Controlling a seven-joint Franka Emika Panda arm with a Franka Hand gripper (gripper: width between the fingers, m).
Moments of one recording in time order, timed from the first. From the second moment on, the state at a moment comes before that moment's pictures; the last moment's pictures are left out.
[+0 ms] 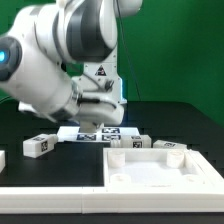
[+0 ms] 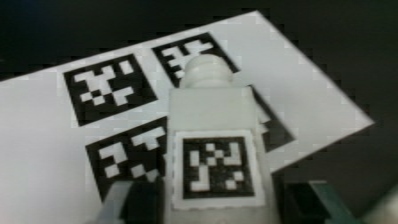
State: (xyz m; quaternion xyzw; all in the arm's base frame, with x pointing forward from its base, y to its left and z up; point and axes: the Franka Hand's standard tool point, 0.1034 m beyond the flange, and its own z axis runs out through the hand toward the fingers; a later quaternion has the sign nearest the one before) arm 0.402 -0.047 0.064 -0.86 0.21 0.43 0.16
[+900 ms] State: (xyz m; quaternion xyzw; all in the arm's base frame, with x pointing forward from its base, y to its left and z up) arm 0.510 0.029 0.143 -0.98 0.15 0.13 0.07
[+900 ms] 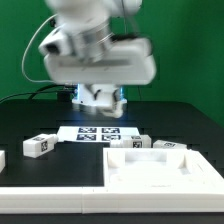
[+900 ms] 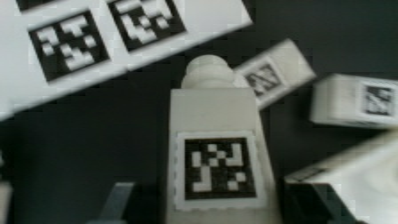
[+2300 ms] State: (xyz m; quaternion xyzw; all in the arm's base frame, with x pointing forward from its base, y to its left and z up) arm 0.601 0.075 0.161 -0.97 0.05 -0.24 0.04
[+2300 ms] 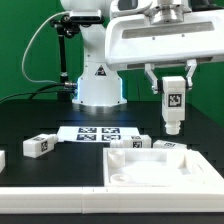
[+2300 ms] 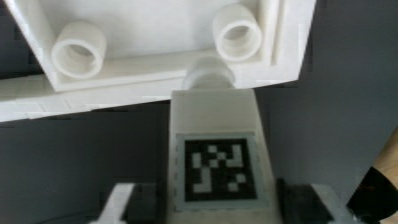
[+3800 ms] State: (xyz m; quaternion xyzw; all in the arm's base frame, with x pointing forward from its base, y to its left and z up) arm 0.625 0.112 0.095 -0.97 0.01 -0.26 0.03
